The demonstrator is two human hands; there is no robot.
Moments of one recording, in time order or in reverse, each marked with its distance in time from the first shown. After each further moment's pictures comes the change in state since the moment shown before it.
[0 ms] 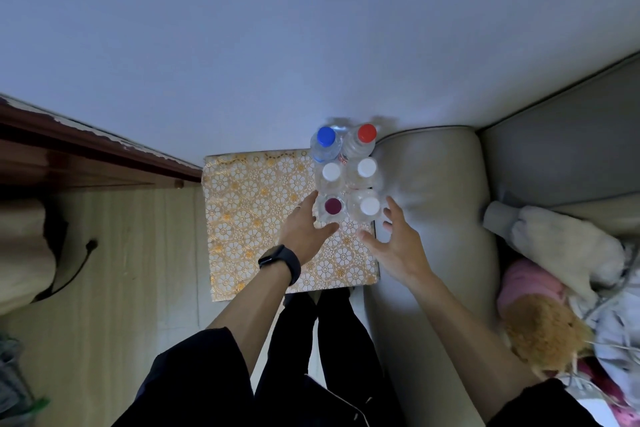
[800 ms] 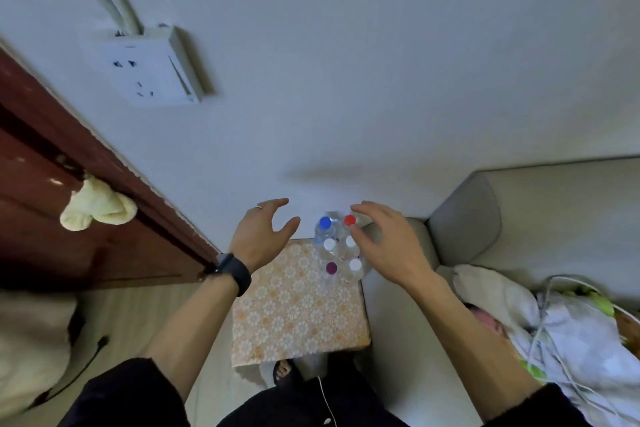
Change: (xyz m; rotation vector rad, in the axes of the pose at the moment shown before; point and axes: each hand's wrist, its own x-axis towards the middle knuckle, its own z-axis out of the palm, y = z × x) left_hand -0.161 0.131 -0.200 0.308 0.340 0.409; right_hand -0.174 -0.209 -0.104 -0.318 0.341 -0.617
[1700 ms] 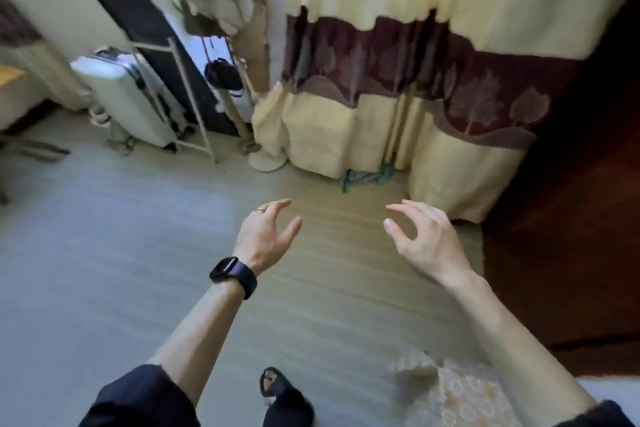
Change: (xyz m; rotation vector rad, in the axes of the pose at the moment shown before) left_hand -0.621 -0.053 0.014 -0.189 1.239 -1.524; right_hand -0.261 -0.358 0.241 0.018 -1.047 -1.500
